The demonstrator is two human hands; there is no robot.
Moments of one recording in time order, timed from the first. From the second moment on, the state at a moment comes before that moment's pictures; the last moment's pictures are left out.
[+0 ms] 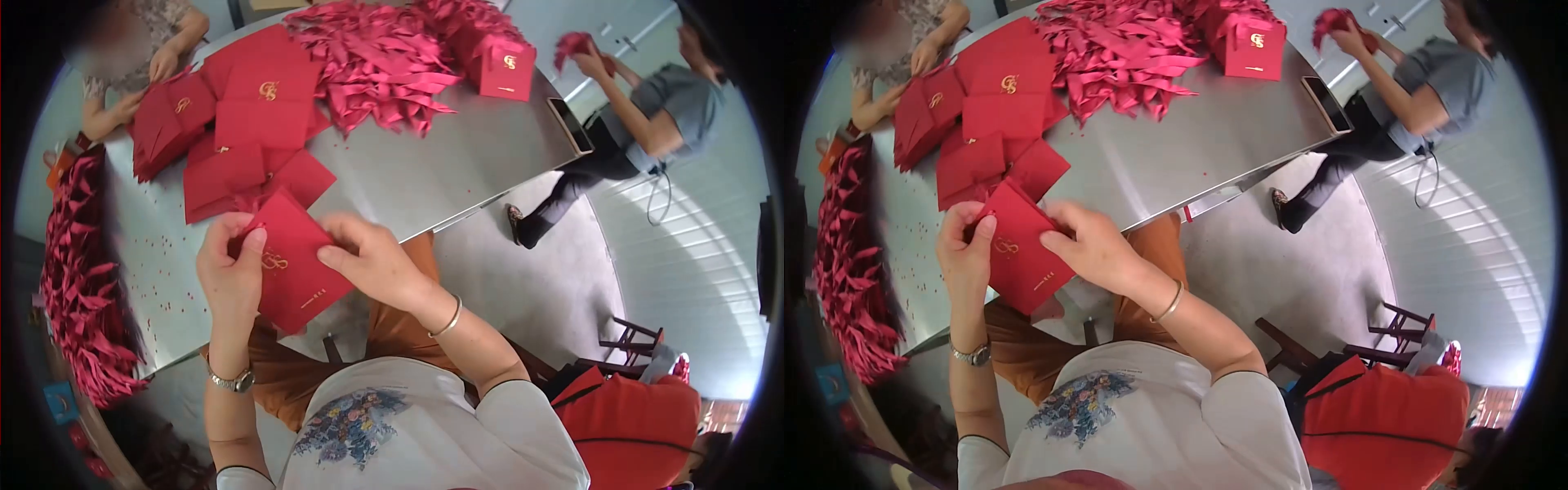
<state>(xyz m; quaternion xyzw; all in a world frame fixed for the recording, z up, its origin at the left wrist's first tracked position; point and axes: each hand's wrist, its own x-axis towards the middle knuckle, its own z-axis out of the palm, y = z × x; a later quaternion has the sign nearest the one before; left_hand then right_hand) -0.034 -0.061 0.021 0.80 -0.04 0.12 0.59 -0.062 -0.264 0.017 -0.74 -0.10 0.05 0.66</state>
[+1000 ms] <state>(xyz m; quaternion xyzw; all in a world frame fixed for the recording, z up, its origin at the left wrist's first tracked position) -0.057 -0.084 -0.023 0.94 -0.18 0.22 0.21 0.131 -0.663 -0.049 -0.75 0.16 -0.38 0.52</state>
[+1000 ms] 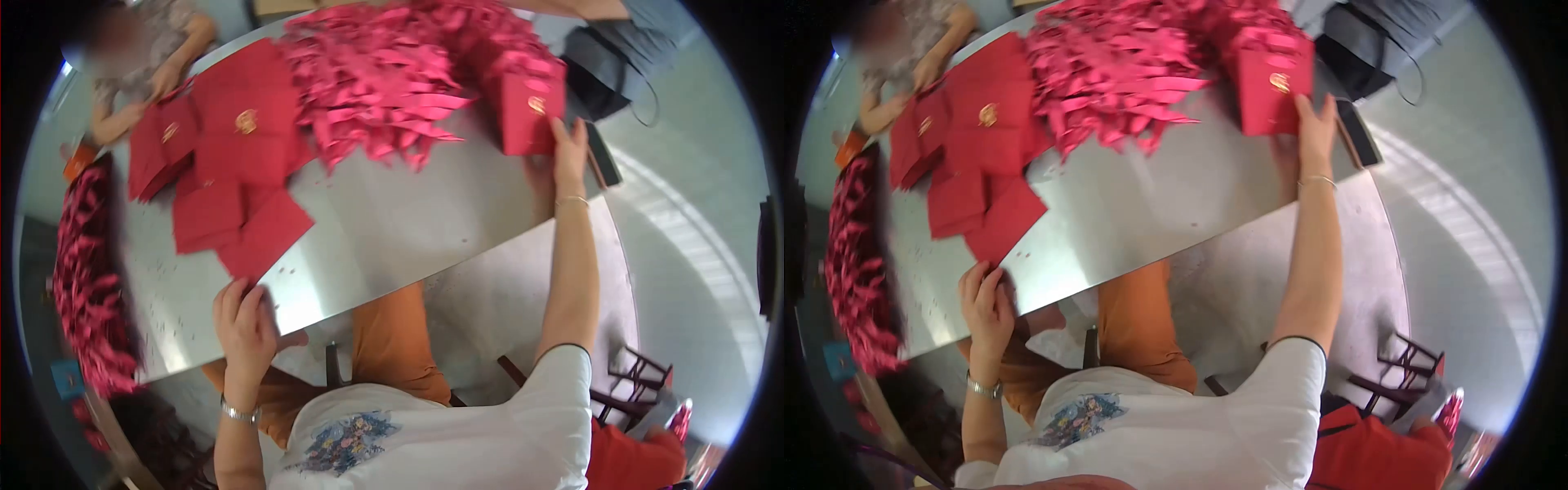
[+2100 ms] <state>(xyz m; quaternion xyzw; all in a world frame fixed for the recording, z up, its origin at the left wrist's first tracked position) 0.082 0.015 0.003 0.92 0.19 0.09 0.32 0.064 -0.320 -0.007 -0.91 -0.26 -0.27 0.15</state>
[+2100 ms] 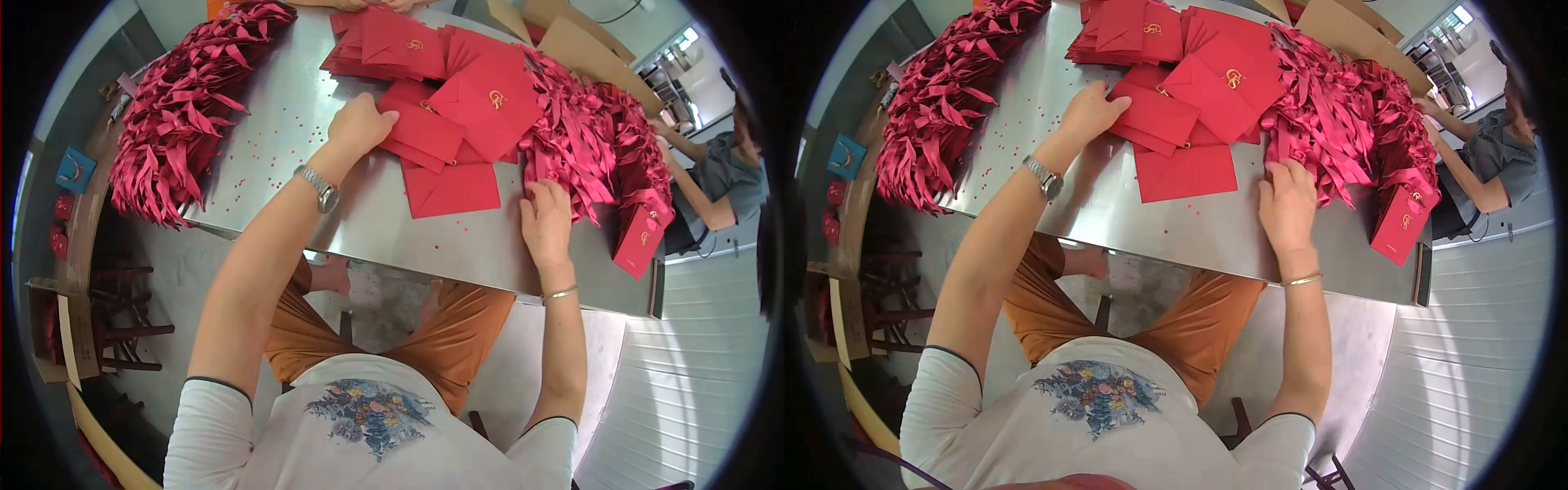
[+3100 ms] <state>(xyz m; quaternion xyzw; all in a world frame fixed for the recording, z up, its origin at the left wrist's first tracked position) -0.050 -0.039 -0.011 0.81 0.15 0.13 0.55 0.102 -0.360 0.007 -0.92 -0.34 -0.17 0.11</state>
